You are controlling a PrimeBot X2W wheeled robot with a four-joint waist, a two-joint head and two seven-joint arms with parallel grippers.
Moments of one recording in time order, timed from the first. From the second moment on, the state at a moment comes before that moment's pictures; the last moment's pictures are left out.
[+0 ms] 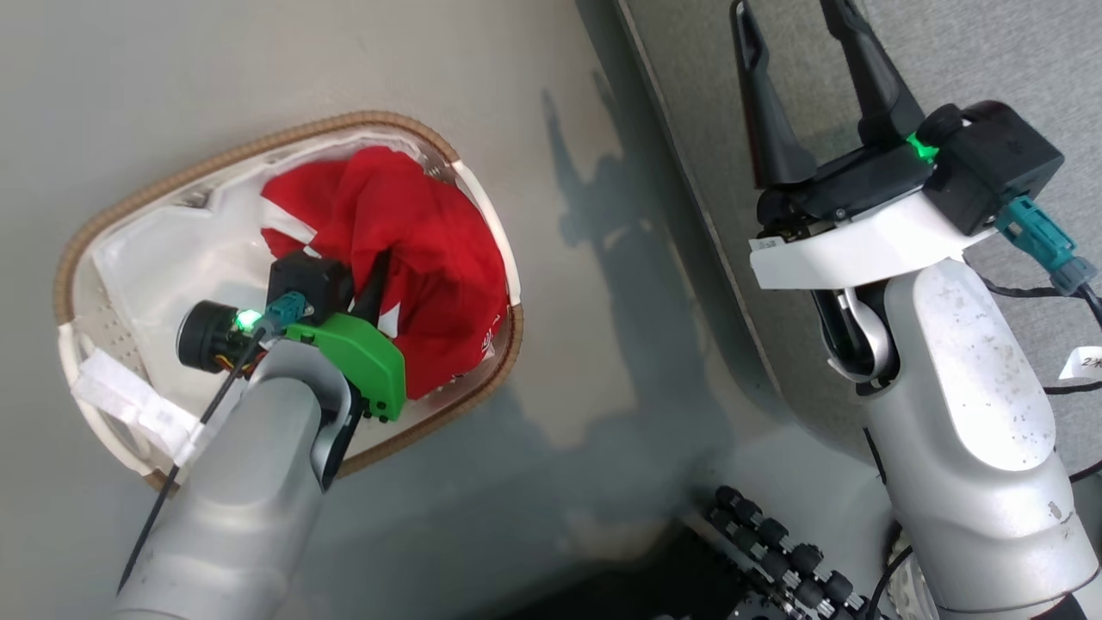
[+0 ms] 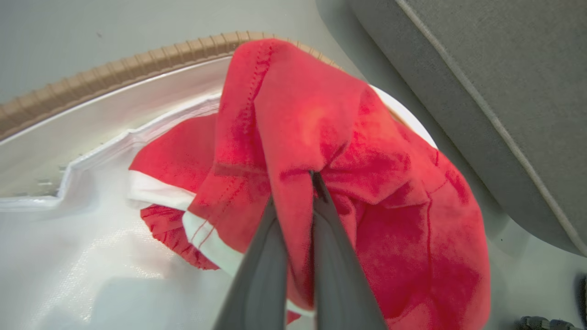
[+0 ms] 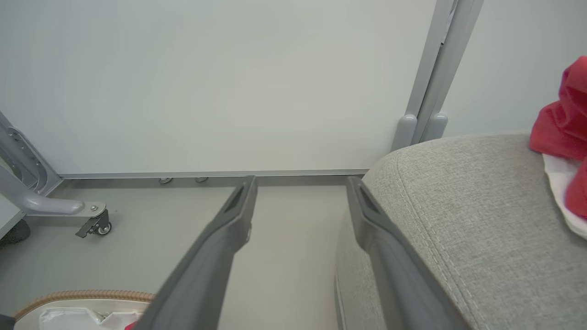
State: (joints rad) left arm -0.74 0.17 -0.62 0.90 -0.46 -0.13 -0.26; right arm -0.66 -0.05 0.20 0.10 0.24 0.13 -0.26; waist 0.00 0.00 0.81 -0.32
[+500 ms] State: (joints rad) left arm -0.54 0.12 -0.47 0.72 -0.39 -0.13 -0.26; right arm -0.55 -0.05 0.20 0.20 0.22 0.13 -0.26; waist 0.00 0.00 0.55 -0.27
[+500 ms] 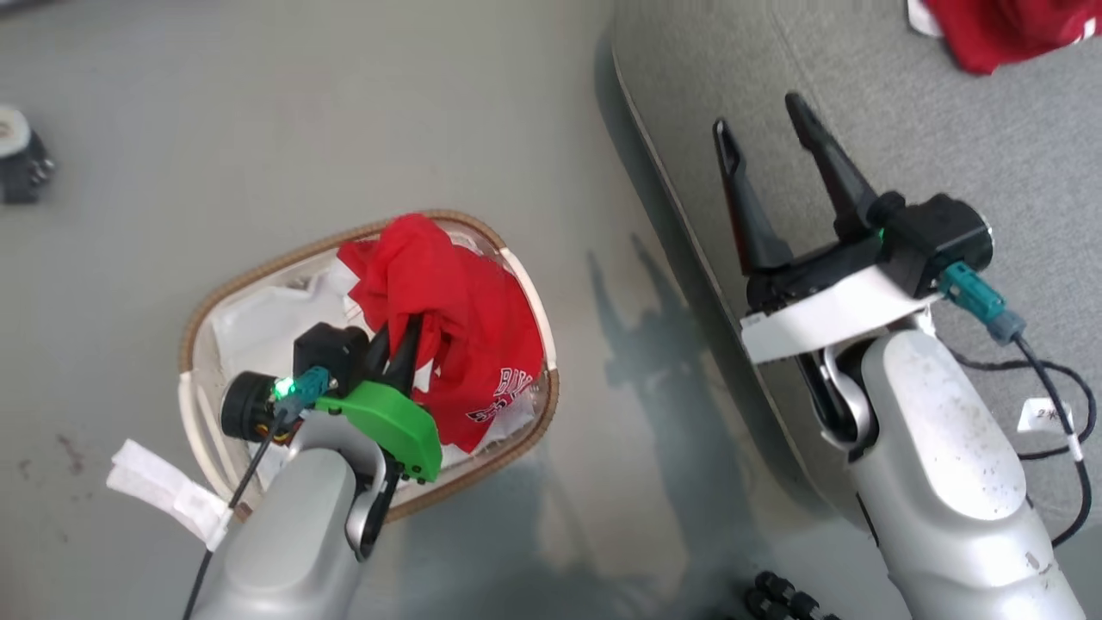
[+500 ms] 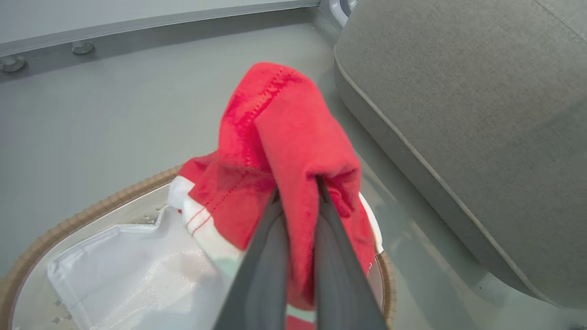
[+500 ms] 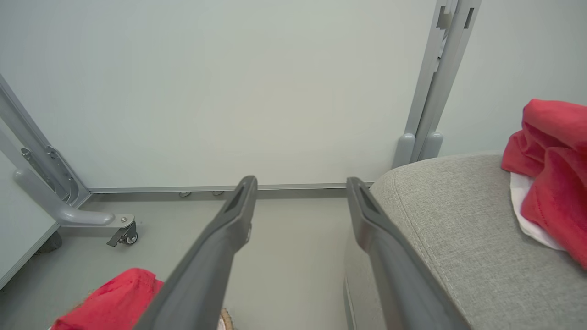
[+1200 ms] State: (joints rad) left arm -0.33 0.05 -0.32 0.42 -0.31 -0.13 -0.26; right arm -0.31 -0.05 0.20 0.29 0.20 0.13 -0.26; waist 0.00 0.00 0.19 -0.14
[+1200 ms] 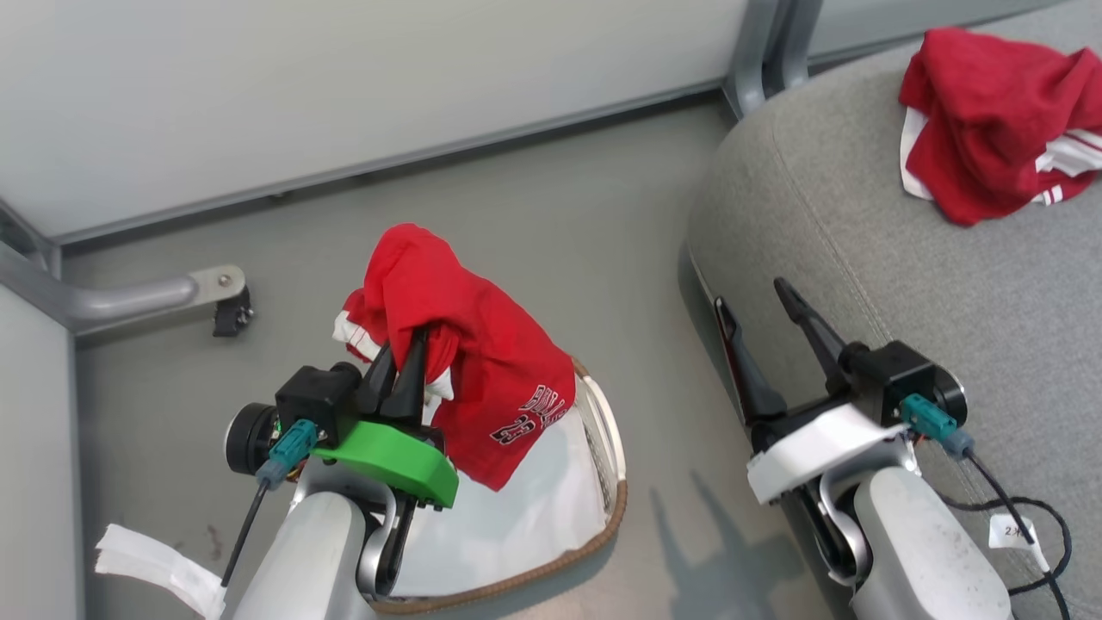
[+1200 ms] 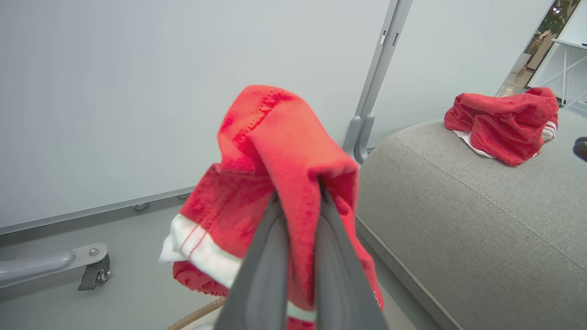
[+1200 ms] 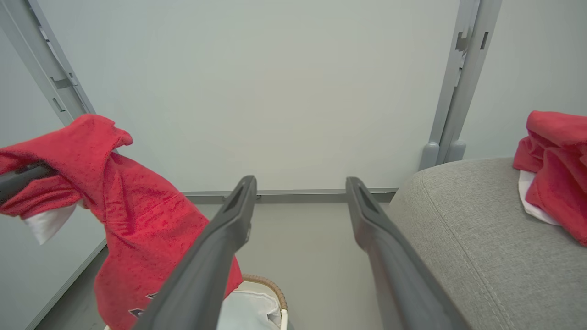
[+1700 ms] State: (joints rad) left arm -0.31 0.05 -0.30 0.30 -0.32 -0.13 -0.26; right arm -0.21 -0.05 0.27 0.32 0.20 0.13 -0.26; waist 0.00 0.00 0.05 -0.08
